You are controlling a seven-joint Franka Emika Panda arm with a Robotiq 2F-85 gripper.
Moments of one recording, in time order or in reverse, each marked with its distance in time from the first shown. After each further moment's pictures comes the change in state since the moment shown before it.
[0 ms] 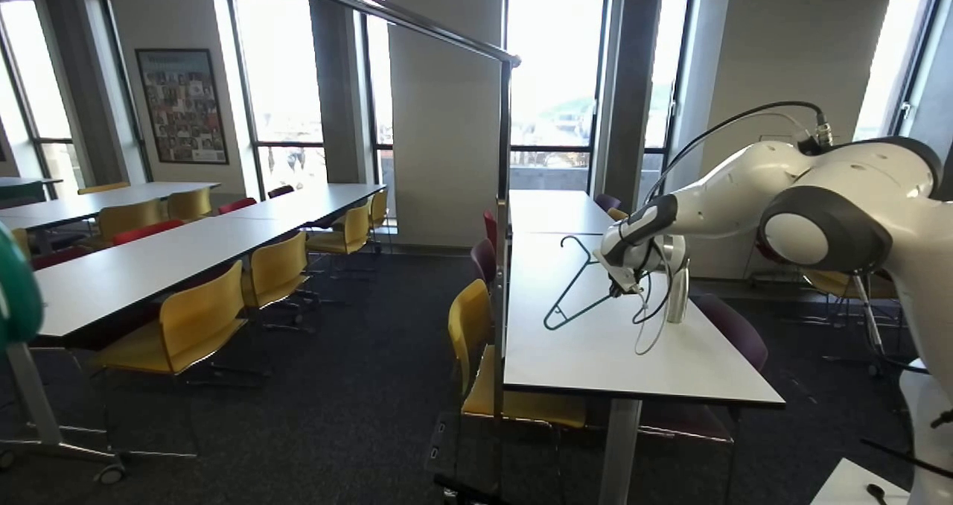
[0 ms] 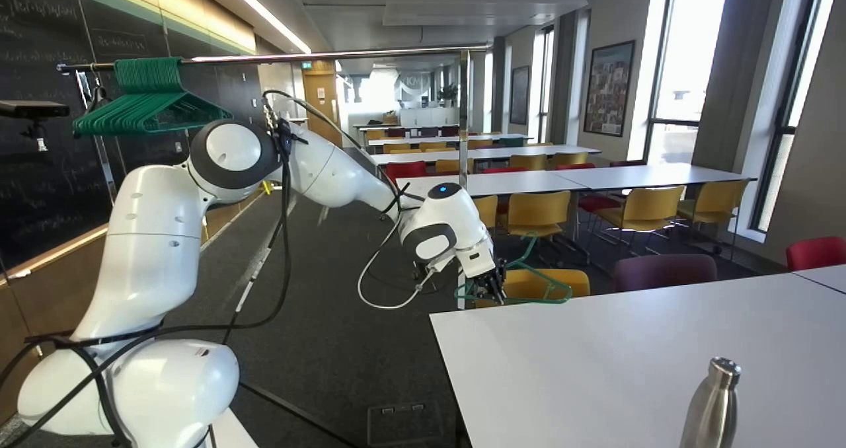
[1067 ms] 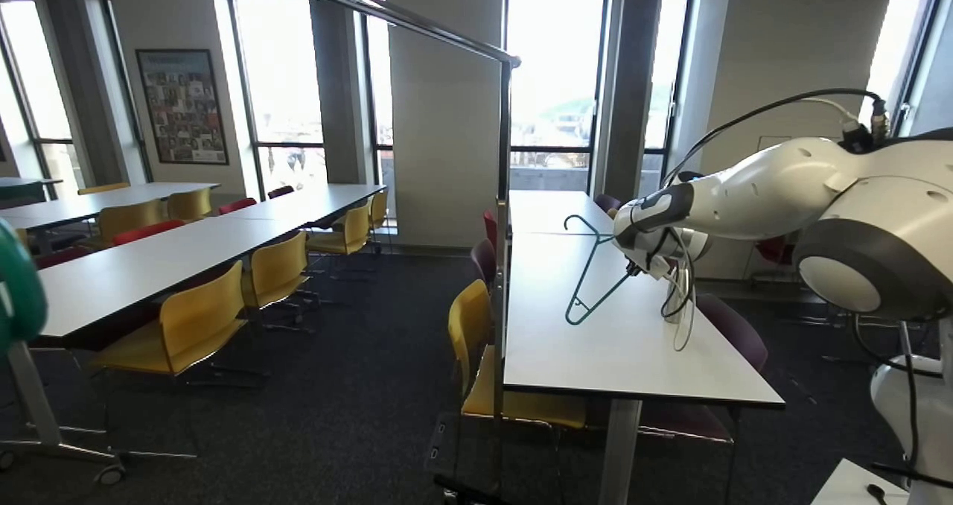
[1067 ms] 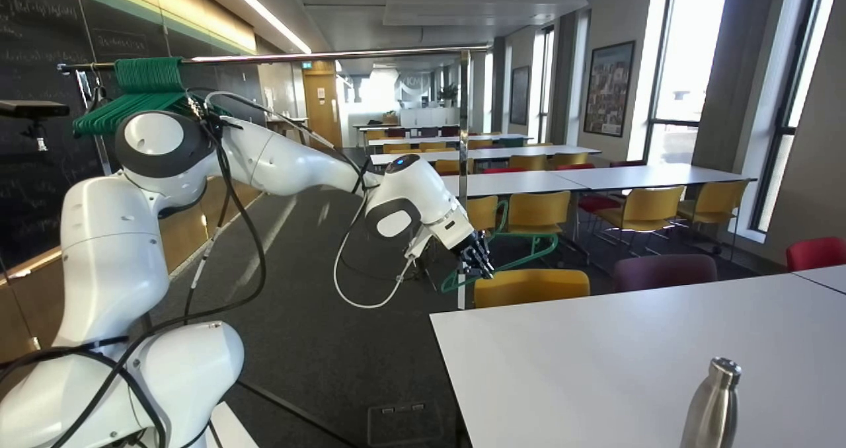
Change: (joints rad) arm 0.628 0.127 -0.641 -0.190 0.212 -0.052 -0.341
